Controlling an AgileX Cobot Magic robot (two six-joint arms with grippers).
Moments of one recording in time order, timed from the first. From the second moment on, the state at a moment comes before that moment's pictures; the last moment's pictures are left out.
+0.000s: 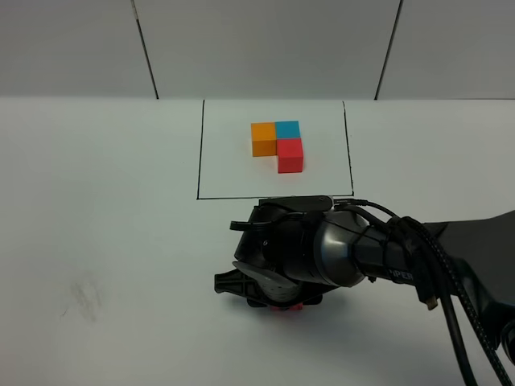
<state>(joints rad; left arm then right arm) 0.05 -0.01 -0.50 -0.05 1.08 -0.01 0.86 2.10 -1.31 -0.40 0.77 1.20</state>
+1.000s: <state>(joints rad) 0.05 -0.01 -0.50 -0.05 1.08 -0.01 0.85 2.11 -1.32 -0.36 0.77 1.14</state>
